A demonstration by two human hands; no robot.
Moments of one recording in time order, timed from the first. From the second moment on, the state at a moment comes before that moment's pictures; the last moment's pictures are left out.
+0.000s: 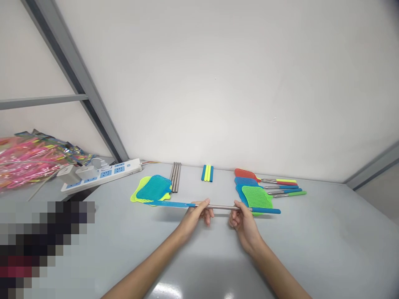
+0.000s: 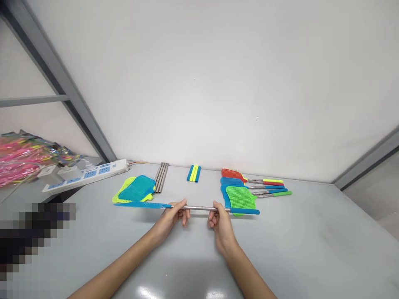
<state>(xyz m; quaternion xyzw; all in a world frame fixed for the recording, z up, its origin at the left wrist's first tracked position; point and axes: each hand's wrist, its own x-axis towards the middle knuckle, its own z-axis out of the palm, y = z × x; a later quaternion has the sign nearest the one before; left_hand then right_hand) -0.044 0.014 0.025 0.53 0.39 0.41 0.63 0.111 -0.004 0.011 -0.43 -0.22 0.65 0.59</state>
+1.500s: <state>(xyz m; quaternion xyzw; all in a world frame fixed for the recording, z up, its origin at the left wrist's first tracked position) -0.042 0.013 0.028 0.52 0.36 0.42 0.65 0.096 -0.016 0.023 -0.35 -0.32 0.68 0.56</state>
